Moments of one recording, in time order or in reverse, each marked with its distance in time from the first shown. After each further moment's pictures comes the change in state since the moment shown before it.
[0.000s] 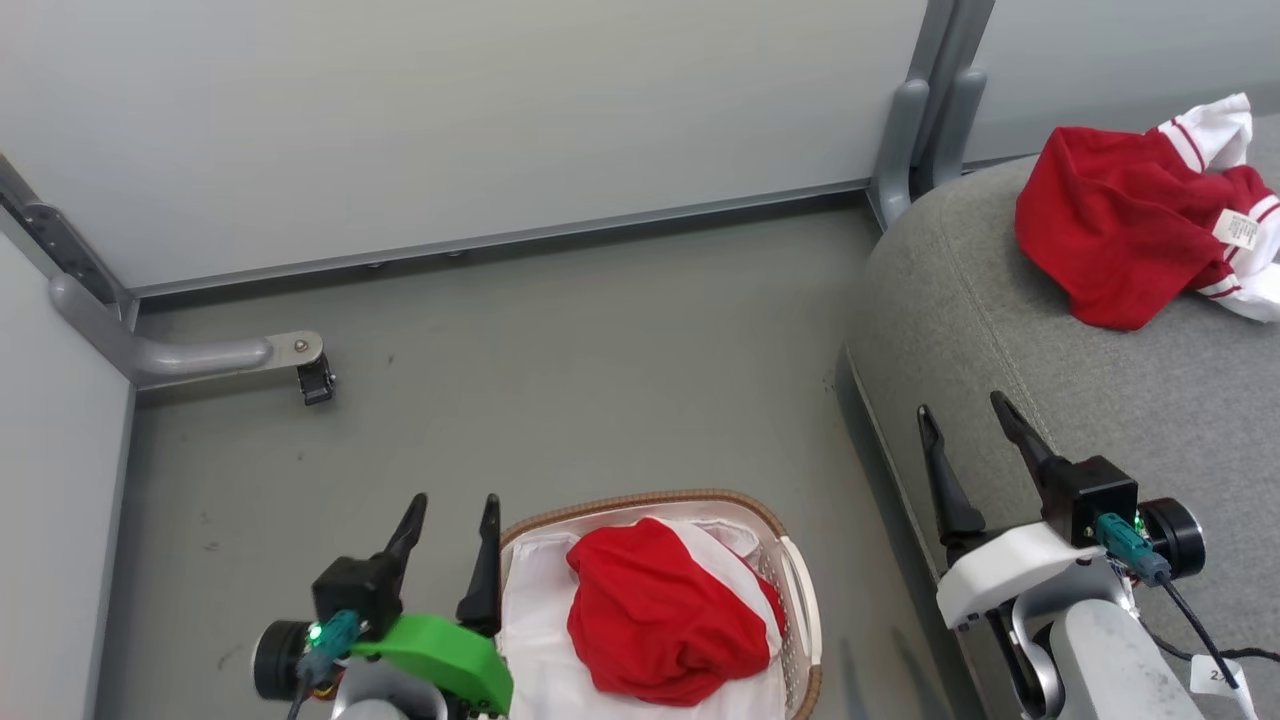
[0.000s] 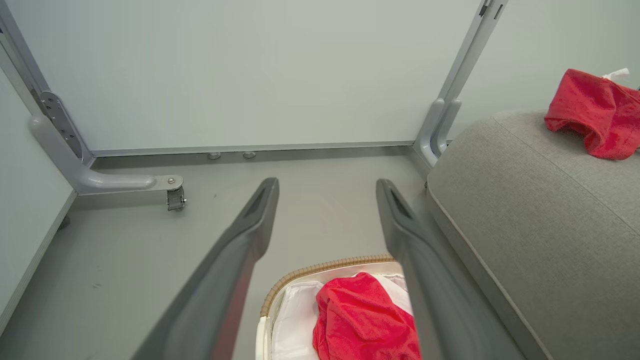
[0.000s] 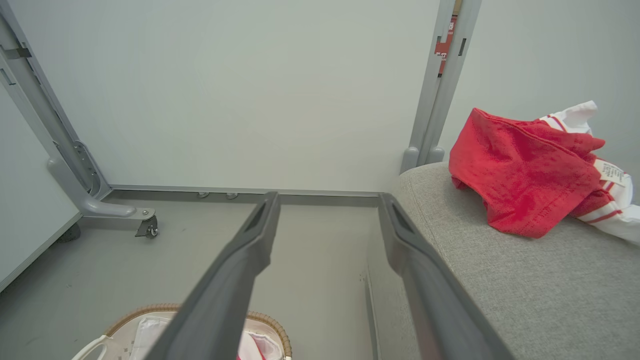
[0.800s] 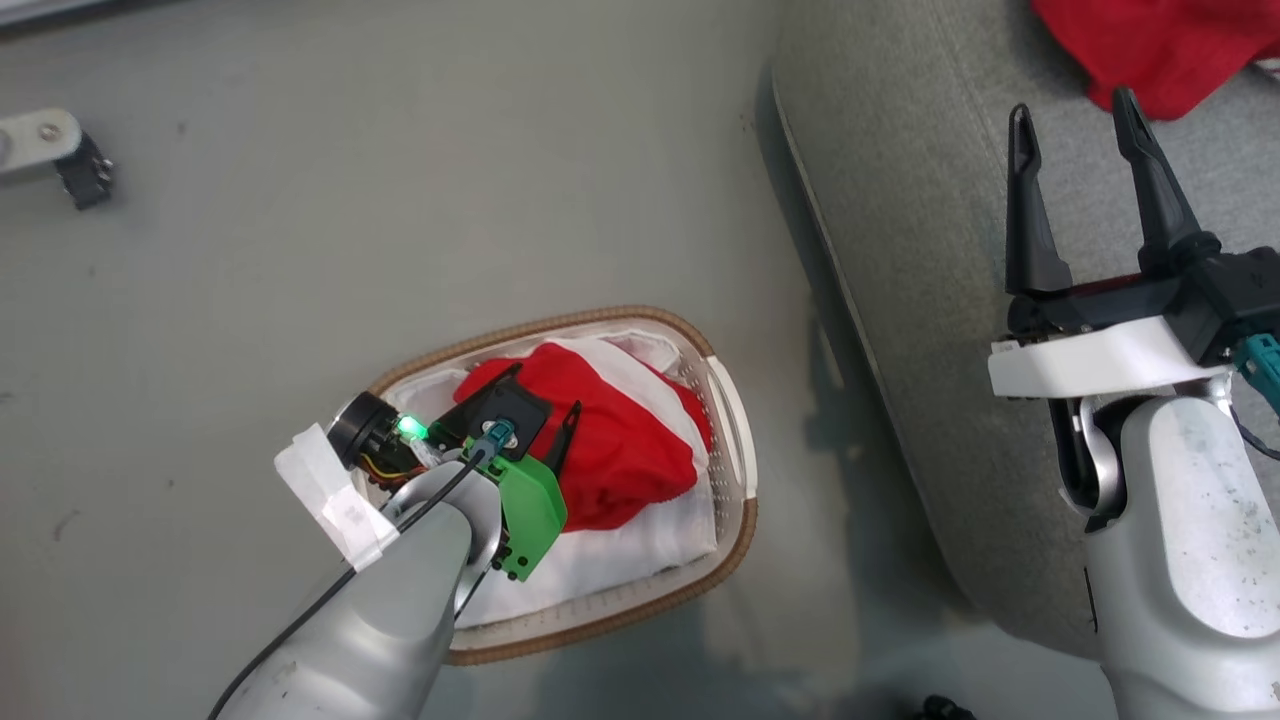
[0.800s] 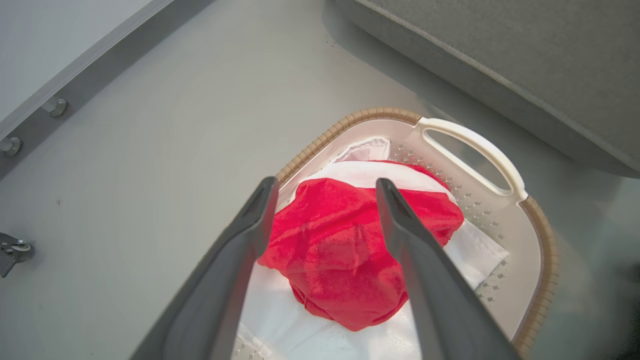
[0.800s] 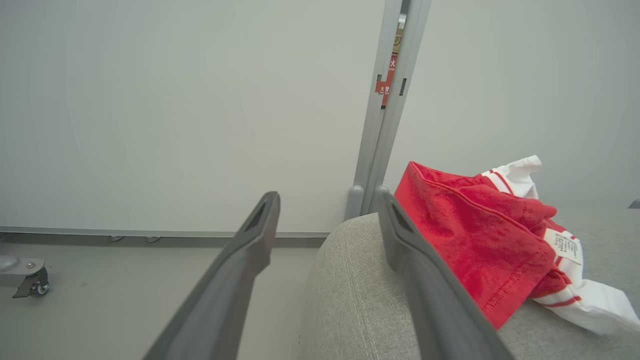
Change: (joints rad) left arm -0.574 -0.004 -0.431 0.591 0.153 -0.041 0.040; right arm -0.254 -0.002 -0.079 -0.277 -0.039 0.000 -0.001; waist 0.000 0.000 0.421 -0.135
